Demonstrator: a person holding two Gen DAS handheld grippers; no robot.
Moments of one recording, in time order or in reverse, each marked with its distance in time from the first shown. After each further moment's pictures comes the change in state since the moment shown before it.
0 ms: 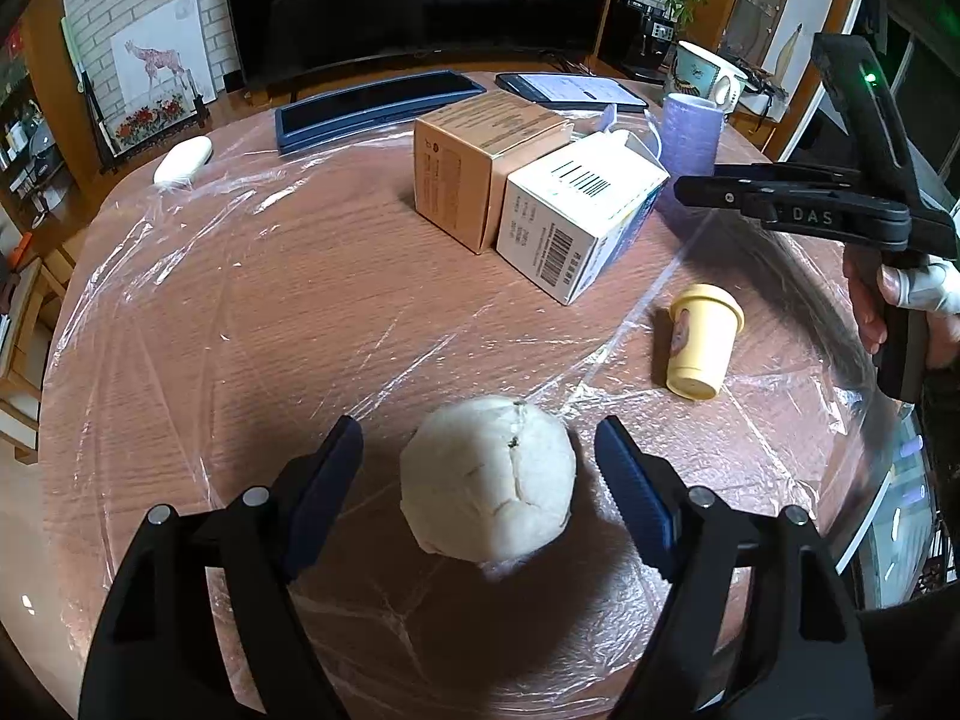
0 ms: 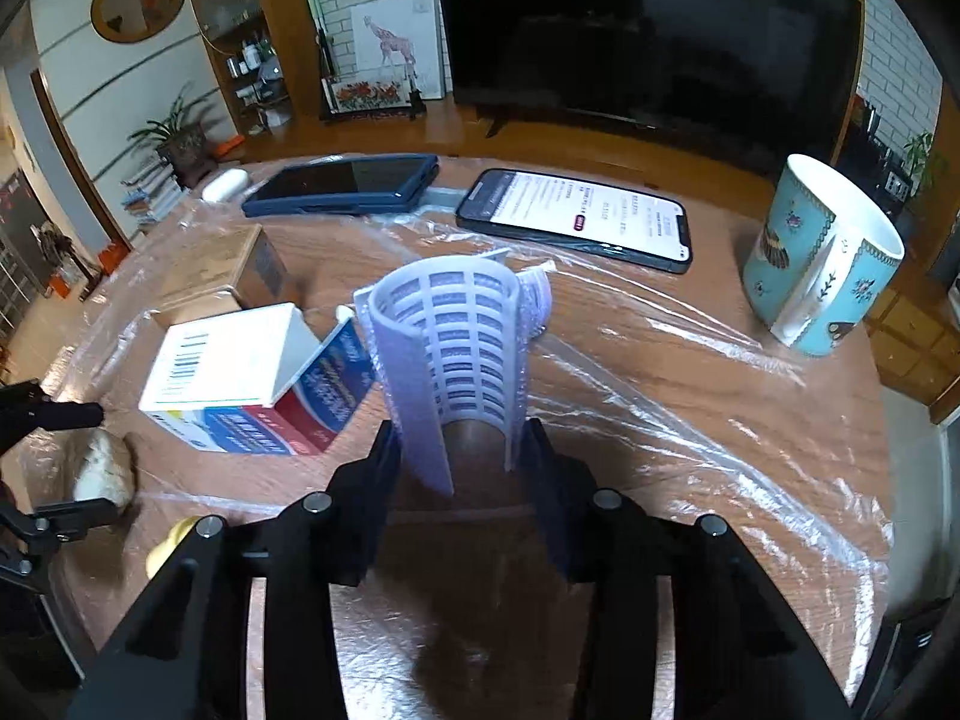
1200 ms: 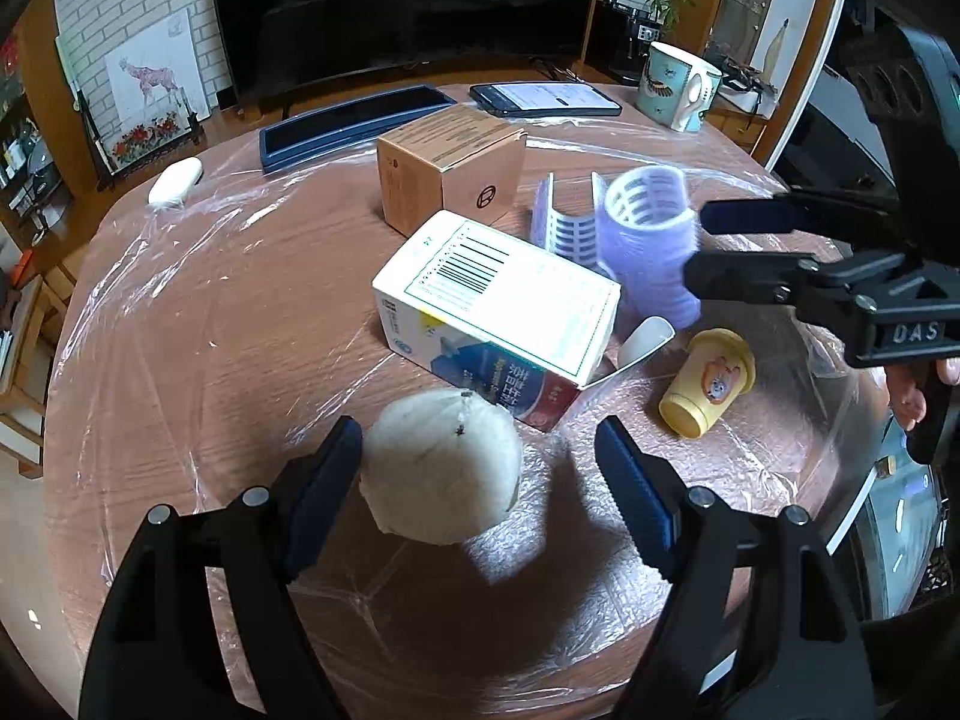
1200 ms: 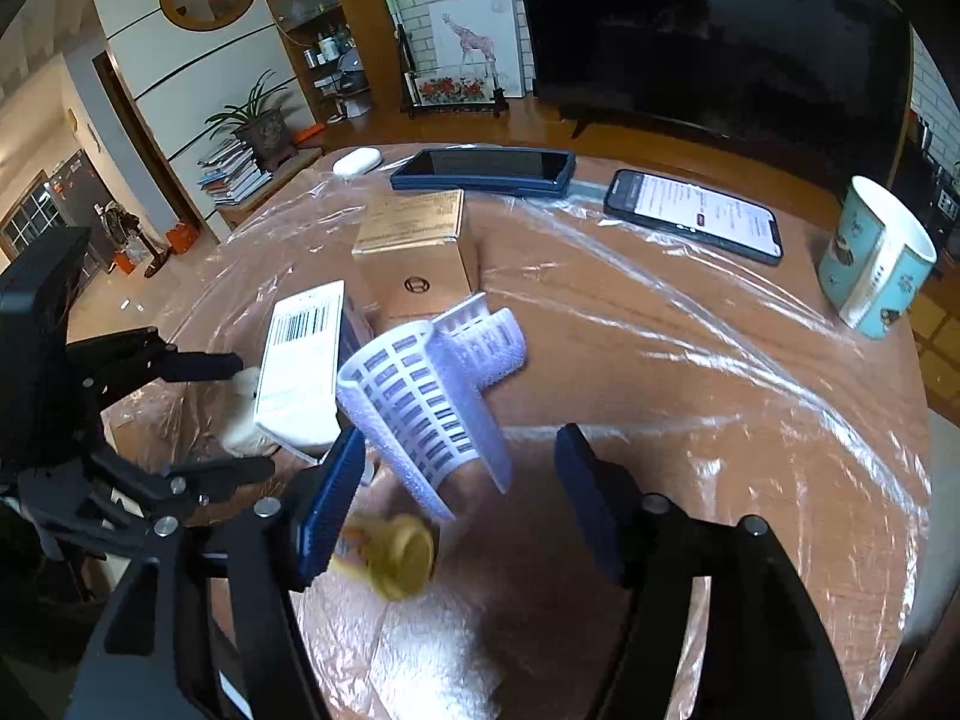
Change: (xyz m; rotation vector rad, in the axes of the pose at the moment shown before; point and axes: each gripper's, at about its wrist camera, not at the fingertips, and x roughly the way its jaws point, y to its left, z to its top) left arm -0.011 -0.017 -0.004 0.029 -0.024 0.006; right arm -0.032 0.061 -0.020 -0.083 0.027 0.145
